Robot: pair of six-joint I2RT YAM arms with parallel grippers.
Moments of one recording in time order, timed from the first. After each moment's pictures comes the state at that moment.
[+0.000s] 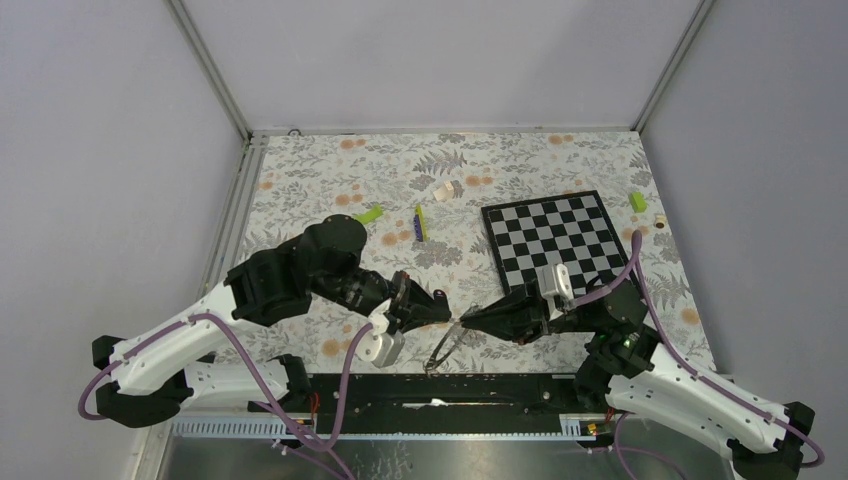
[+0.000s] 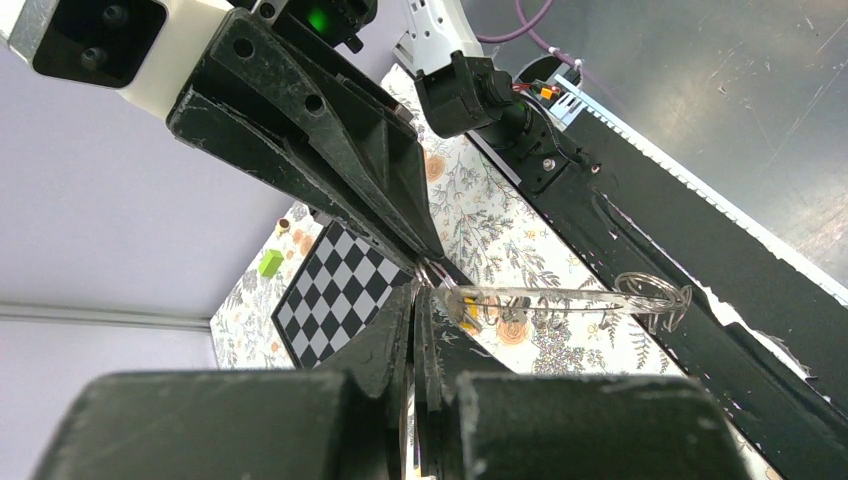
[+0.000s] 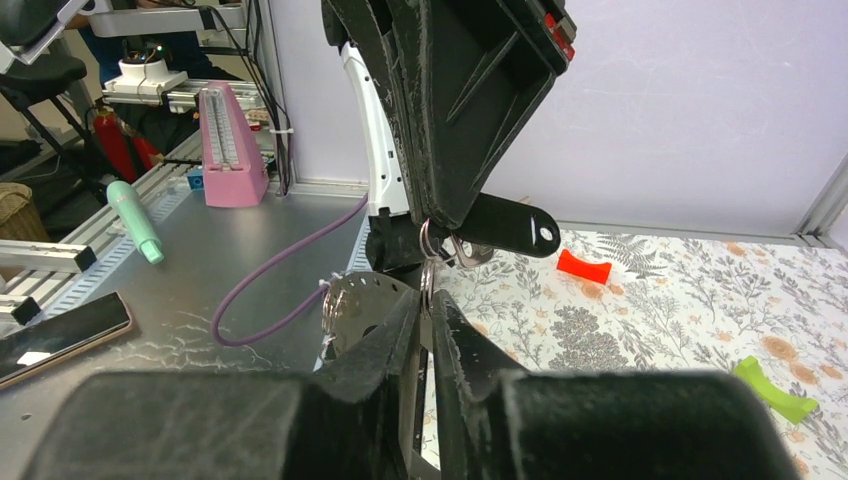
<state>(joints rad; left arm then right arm) -1.12 1.02 1.32 -0.72 0.76 1.02 0.95 0.55 0.53 0.31 -0.67 0.14</state>
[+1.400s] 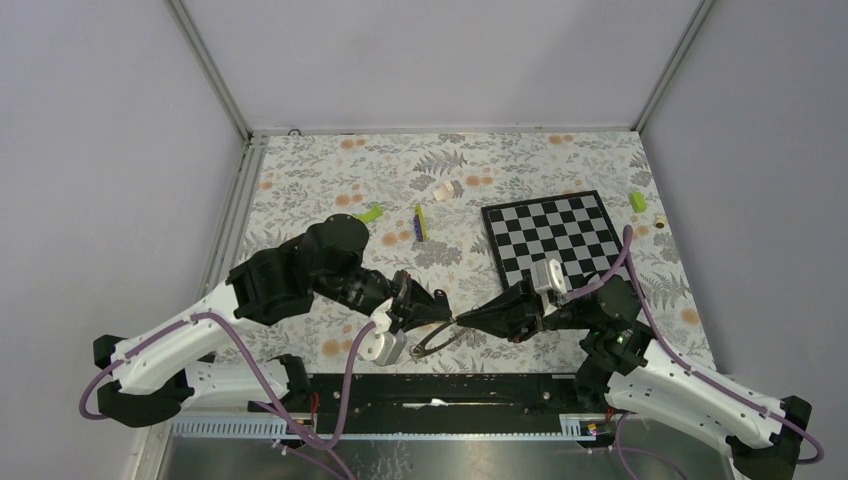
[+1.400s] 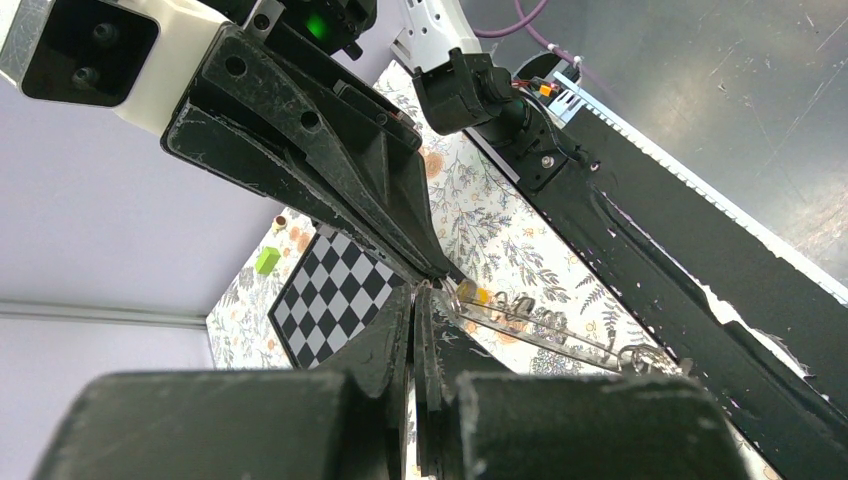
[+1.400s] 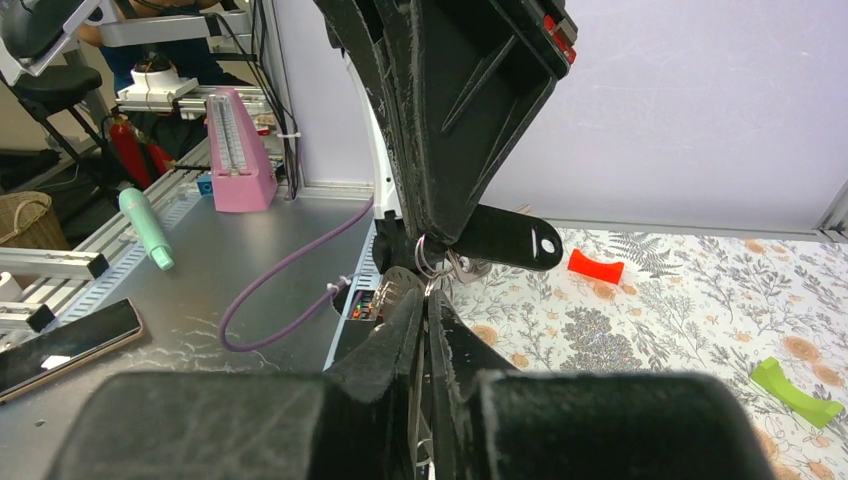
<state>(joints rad) -1.12 1.02 1.32 -0.72 0.76 1.02 0.95 0.59 0.53 0.36 -0.67 0.18</state>
